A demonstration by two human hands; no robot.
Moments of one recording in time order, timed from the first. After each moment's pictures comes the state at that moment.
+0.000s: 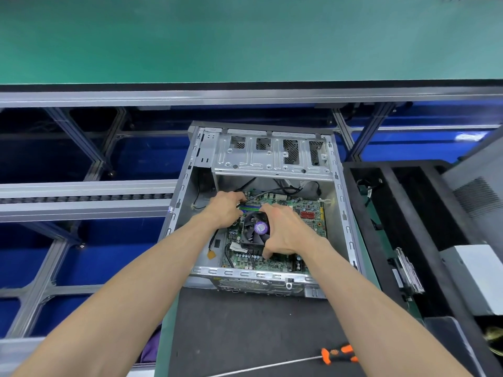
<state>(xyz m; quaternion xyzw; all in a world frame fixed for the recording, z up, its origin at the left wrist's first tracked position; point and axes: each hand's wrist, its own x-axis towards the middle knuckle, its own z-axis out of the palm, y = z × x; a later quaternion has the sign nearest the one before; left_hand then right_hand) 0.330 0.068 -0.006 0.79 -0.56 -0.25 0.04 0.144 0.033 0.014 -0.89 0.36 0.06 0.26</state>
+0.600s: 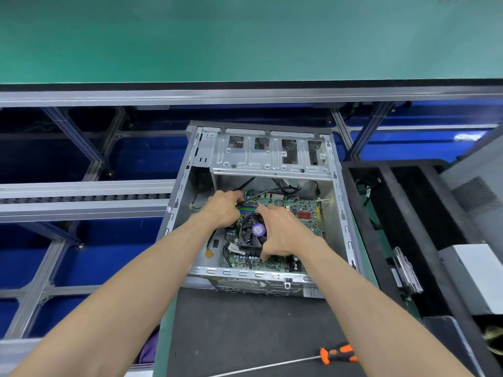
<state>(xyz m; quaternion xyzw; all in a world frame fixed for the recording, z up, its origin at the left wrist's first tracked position) 0.329 0.069 -0.005 0.80 -0.54 -0.26 0.04 0.147 0.034 0.012 -0.91 0.34 0.08 0.23</state>
